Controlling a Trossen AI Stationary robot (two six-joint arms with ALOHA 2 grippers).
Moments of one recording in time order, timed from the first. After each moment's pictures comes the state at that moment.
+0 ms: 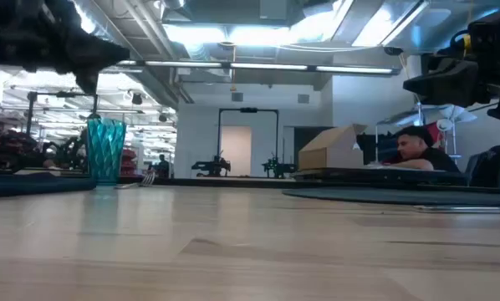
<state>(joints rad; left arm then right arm) 0.06 0.18 0.15 0.01 -0.14 -0.17 -0.03 0.10 0.01 0.05 0.01 -0.50</state>
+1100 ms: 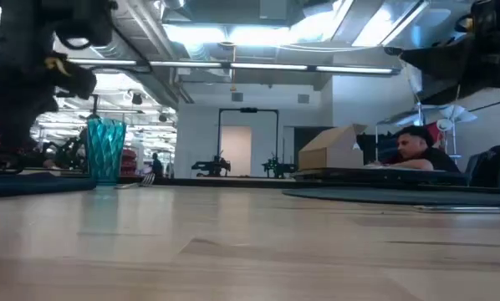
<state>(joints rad) -0.09 1.07 0.63 -1.11 0.01 -0.54 -0.03 0.14 0.01 0.24 0.01 -0.42</state>
